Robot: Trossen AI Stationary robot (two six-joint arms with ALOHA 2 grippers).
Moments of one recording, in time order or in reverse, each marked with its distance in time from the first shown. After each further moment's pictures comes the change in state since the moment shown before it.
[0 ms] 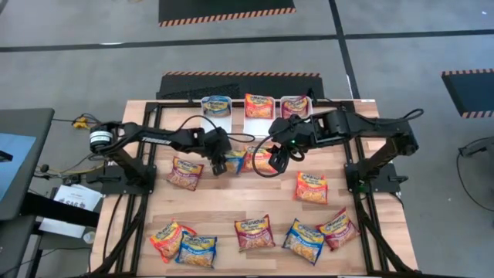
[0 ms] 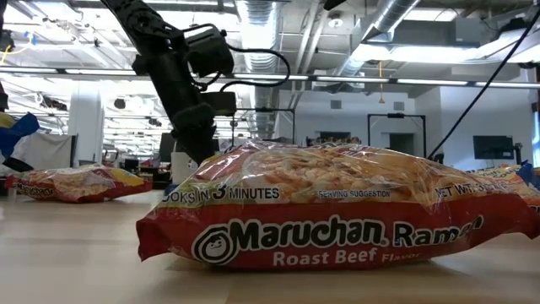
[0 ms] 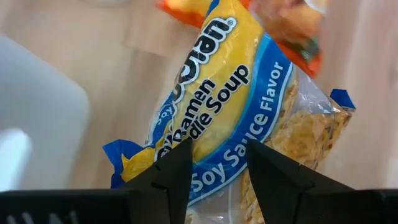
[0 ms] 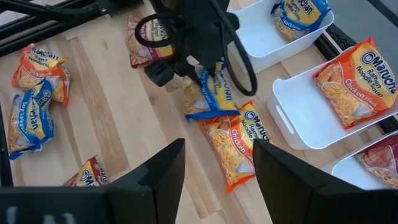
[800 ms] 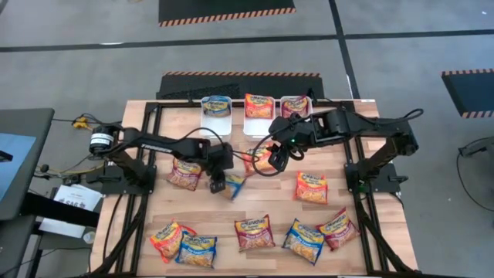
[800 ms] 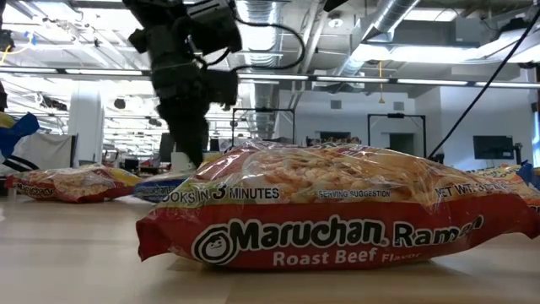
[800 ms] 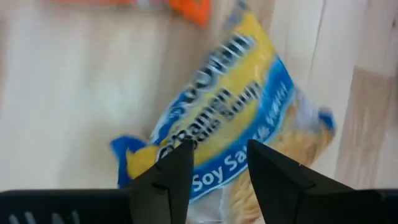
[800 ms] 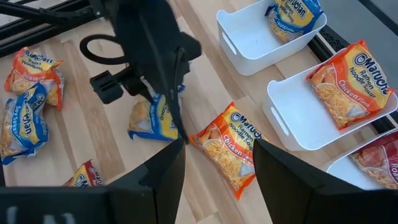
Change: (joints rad) left arm -0.168 0.011 0.112 -0.174 0.132 -0.143; right arm -0.006 0.000 0.000 0.001 0.015 0.000
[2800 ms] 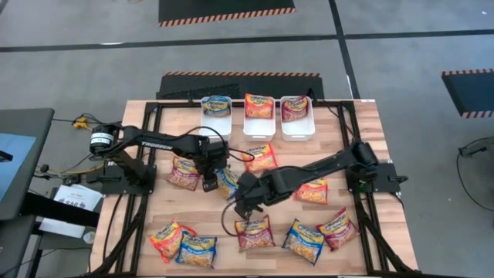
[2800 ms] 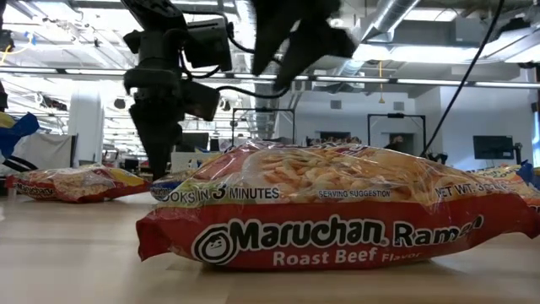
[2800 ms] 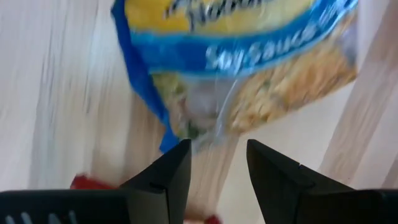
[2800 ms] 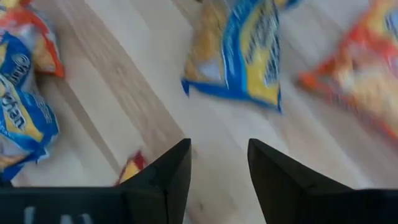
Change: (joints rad) left arm 0.037 -0.002 -0.003 -0.226 0.089 -0.018; right arm 0.218 0.448 -0.011 0.220 -0.031 0.447
